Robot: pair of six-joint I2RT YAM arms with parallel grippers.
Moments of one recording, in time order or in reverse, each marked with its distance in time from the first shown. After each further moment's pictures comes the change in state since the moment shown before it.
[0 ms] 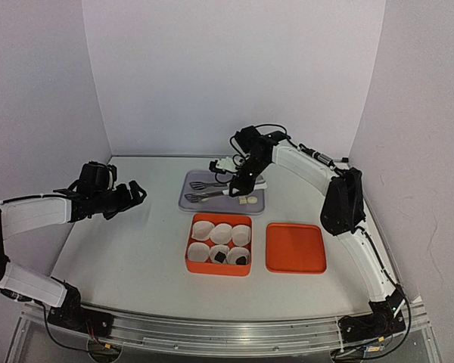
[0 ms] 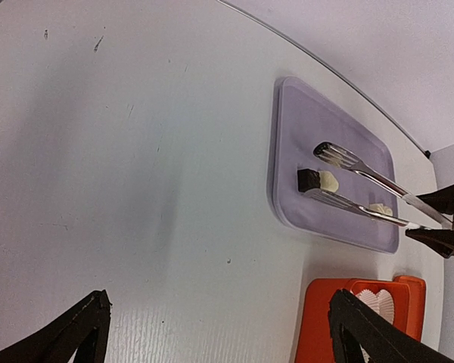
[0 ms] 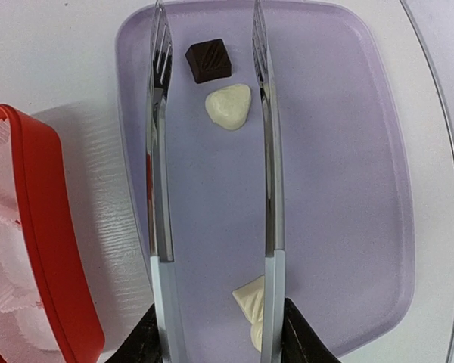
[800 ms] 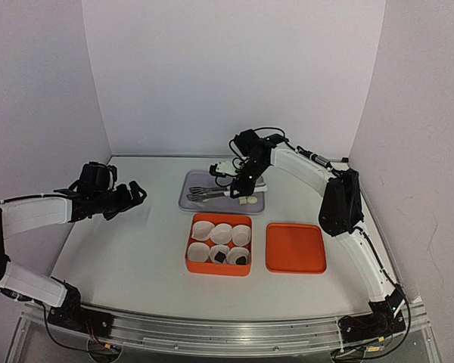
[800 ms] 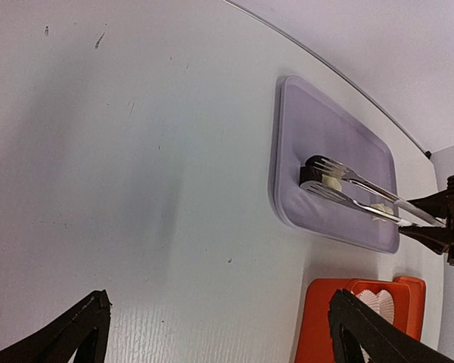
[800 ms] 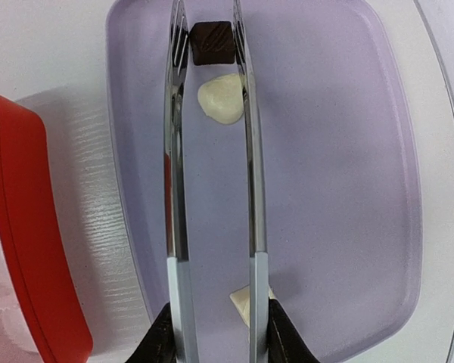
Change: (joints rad) left arm 0.000 0.006 0.000 0.000 0.001 -0.007; right arm -0.005 0.026 0.005 0.003 0.021 -0.022
